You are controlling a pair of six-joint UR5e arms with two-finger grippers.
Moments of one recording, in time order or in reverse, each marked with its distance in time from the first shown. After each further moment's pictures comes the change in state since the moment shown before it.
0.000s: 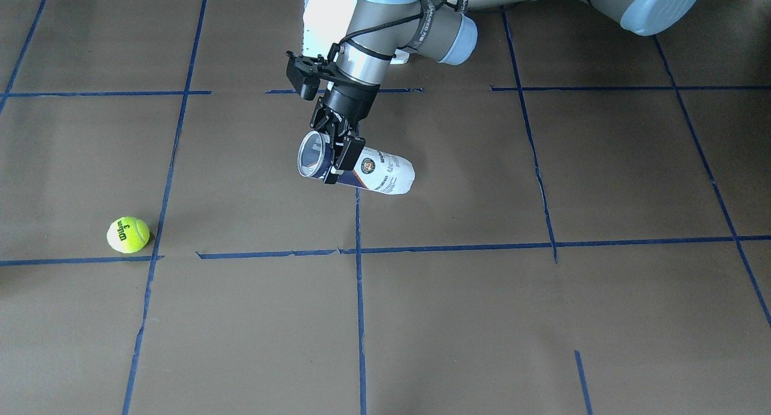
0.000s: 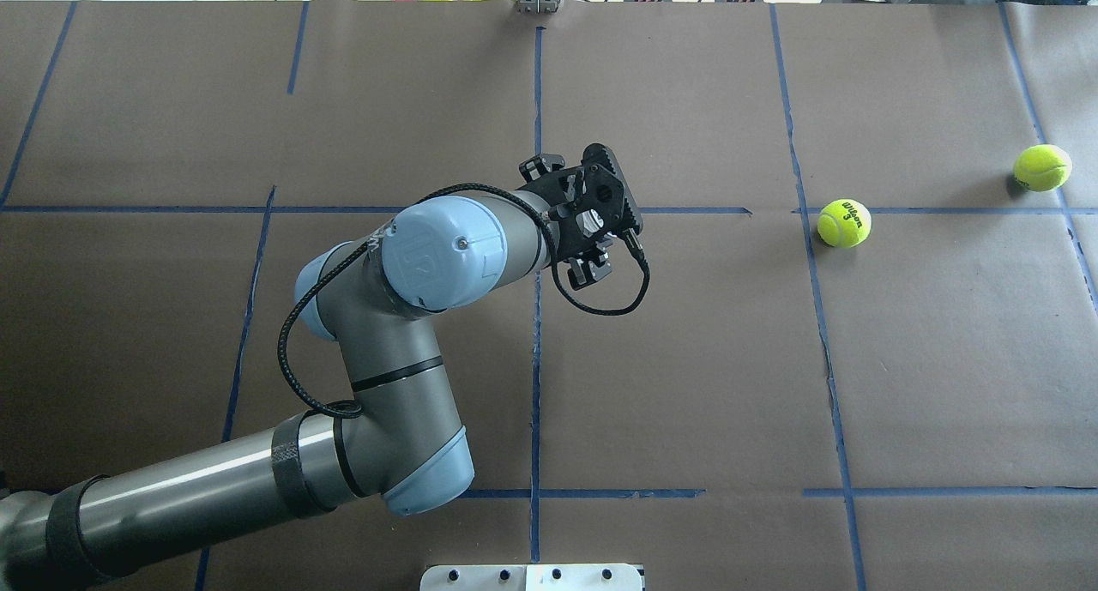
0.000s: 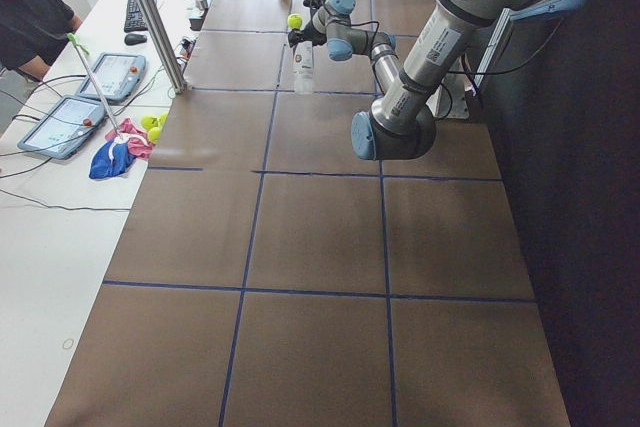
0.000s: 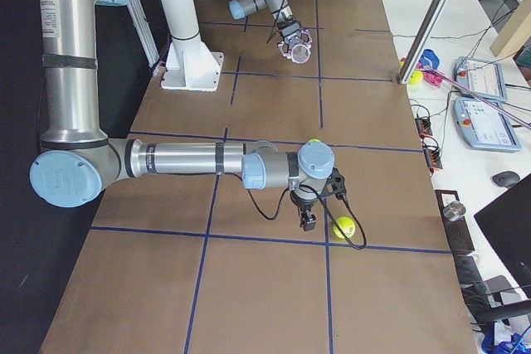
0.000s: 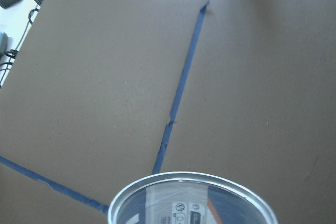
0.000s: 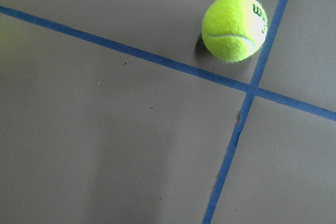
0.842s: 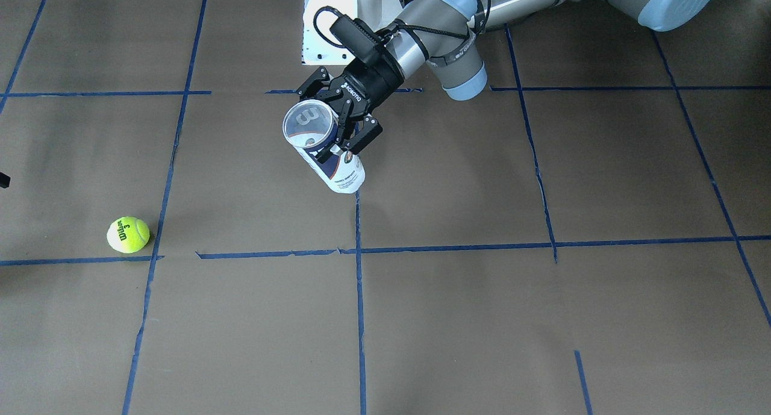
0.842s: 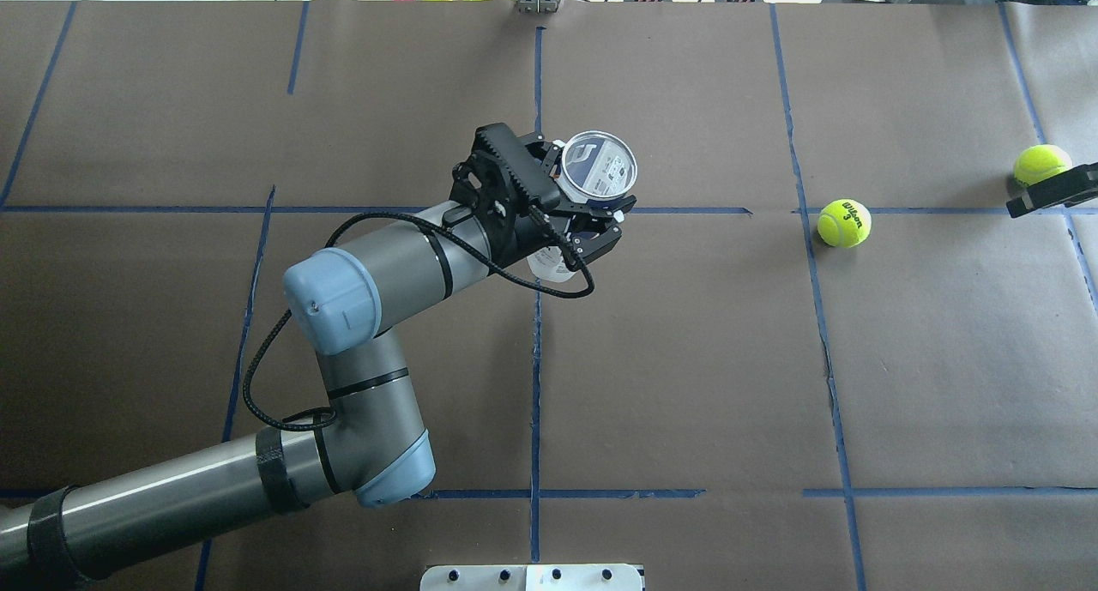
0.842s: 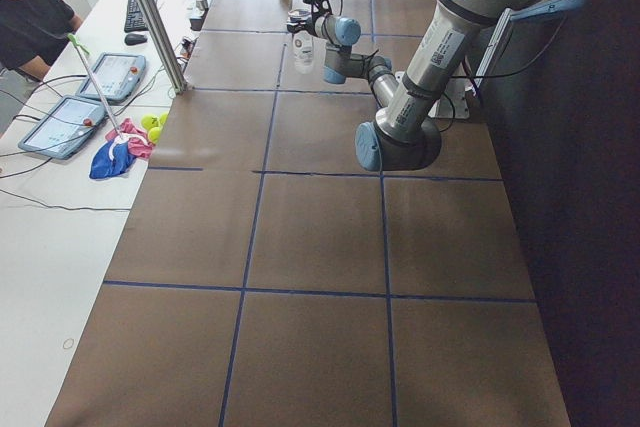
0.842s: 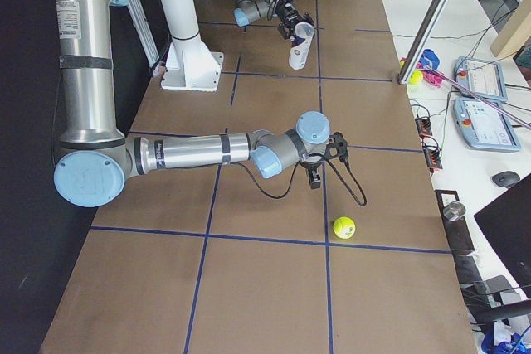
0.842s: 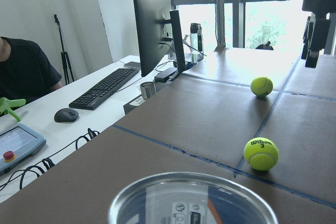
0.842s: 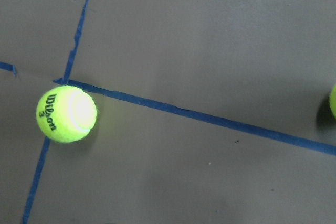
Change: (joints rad) left arm 0.015 0.093 0.140 -0.787 0.128 -0.246; right arm -0.182 0.041 0.011 0.402 0.035 0.508
